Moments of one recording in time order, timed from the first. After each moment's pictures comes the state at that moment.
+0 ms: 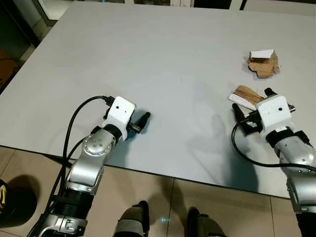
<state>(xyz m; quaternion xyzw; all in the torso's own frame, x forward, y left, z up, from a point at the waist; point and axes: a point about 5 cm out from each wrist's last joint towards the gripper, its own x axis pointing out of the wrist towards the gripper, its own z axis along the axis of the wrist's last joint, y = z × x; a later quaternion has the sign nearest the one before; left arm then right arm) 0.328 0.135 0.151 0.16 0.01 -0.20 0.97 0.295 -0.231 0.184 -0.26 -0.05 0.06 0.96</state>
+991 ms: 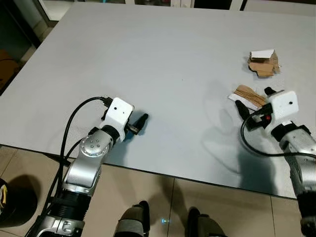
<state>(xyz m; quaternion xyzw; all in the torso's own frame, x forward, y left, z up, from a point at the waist) 0.325 0.140 0.149 0.17 0.02 -0.20 0.96 0.323 -0.258 0.168 -0.15 -0.05 0.11 0.98</state>
